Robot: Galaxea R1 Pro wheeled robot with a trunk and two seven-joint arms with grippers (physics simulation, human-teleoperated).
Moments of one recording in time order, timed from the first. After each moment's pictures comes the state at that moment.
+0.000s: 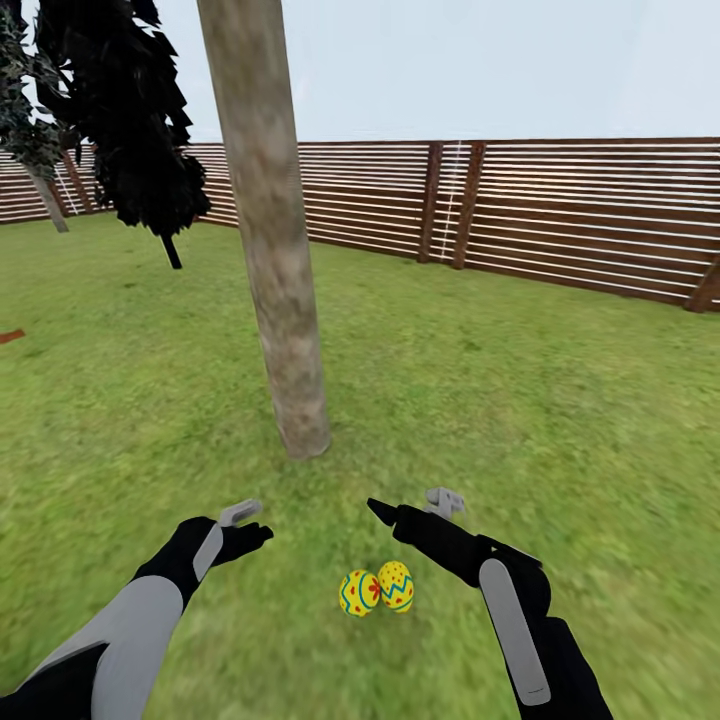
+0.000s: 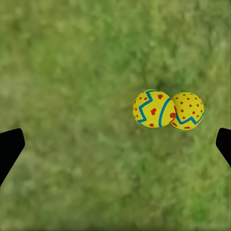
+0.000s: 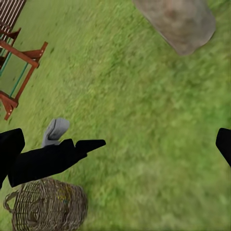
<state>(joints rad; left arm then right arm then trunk) -0.81 -0.01 0.38 -0.39 -0.04 0.54 -0.07 -0.29 0.16 0.05 -1.55 -0.51 0.79 0.16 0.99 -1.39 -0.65</state>
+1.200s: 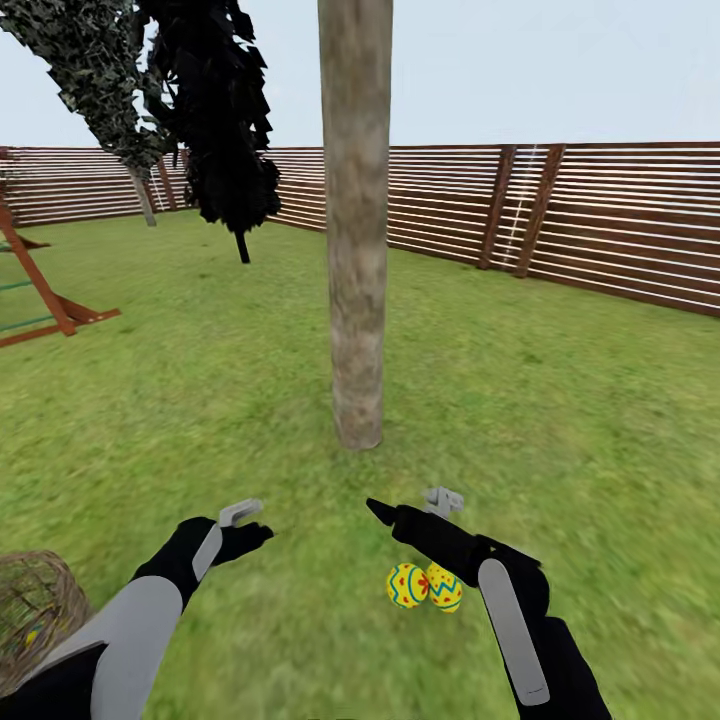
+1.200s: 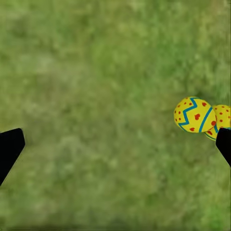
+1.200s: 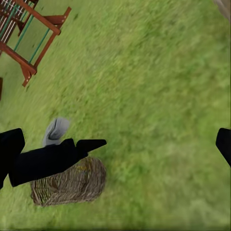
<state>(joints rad) -0.81 0.00 0.38 -0.39 -0.04 0.54 -0.08 -0.29 0.16 0.05 -1.55 -0.51 0.79 0.16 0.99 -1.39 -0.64</state>
